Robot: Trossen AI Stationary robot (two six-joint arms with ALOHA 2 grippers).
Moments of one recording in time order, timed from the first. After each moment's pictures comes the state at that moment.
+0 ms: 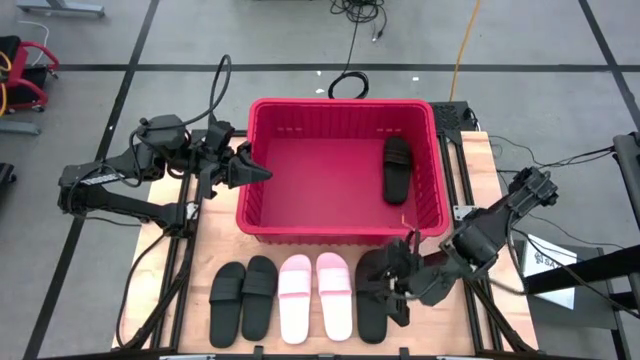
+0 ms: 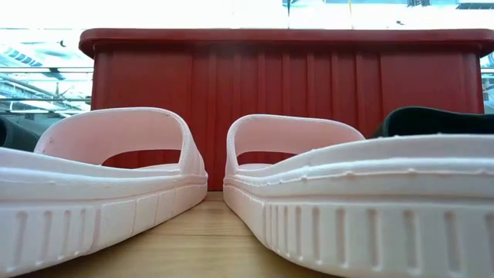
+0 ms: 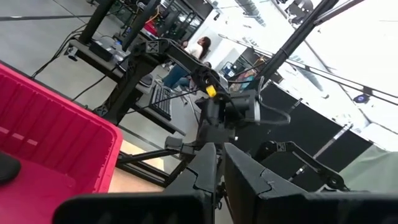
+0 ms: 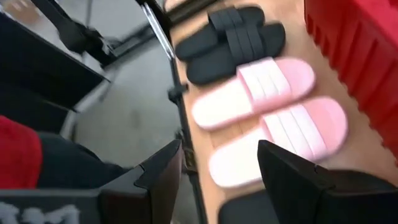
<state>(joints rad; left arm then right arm) 0.13 1.00 1.24 -0.16 0.39 -0.71 0.66 1.52 1.66 -0.81 0.31 0.94</state>
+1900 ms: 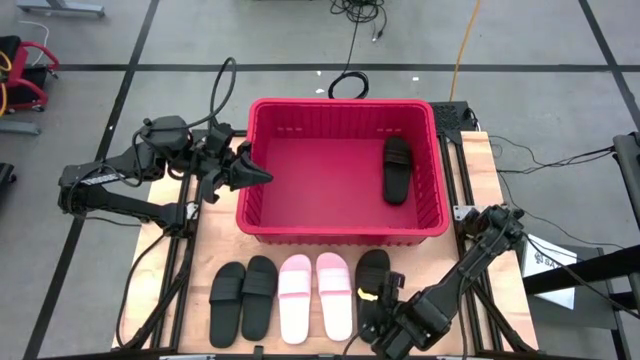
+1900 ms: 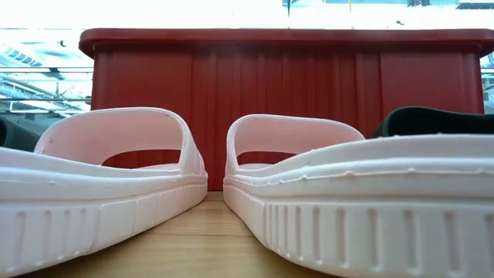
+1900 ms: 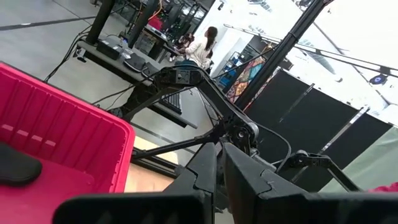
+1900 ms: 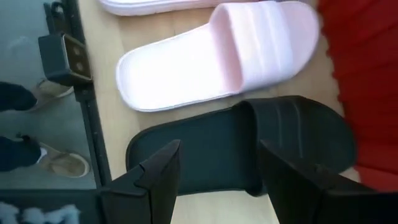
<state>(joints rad) 0.13 1.00 1.24 -0.21 0.39 -0.61 0.77 1.95 1.87 -1.23 0.36 0.93</state>
